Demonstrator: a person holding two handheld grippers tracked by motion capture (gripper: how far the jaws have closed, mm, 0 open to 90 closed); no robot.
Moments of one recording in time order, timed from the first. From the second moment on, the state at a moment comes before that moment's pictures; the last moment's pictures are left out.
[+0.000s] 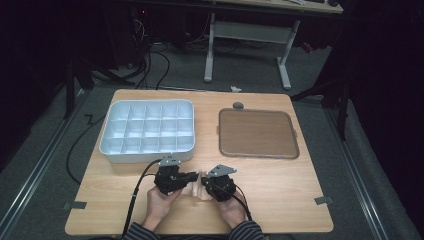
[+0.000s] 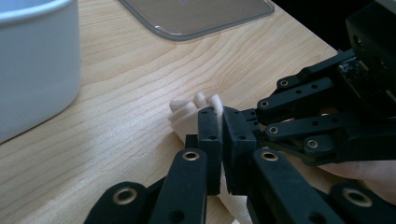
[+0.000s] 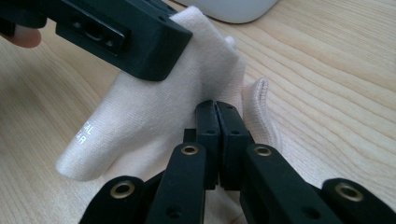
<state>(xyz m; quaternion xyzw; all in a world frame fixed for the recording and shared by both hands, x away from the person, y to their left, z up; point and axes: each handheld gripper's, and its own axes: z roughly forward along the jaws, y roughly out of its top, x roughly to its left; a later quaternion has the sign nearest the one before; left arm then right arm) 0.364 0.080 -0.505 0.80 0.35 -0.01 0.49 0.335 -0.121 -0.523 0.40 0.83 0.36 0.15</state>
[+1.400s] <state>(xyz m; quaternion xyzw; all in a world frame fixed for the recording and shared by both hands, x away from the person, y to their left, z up) 0.366 0.084 -0.500 0.81 0.36 0.01 0.46 0.327 -0.138 -0.518 0.43 0.81 0.37 0.16</state>
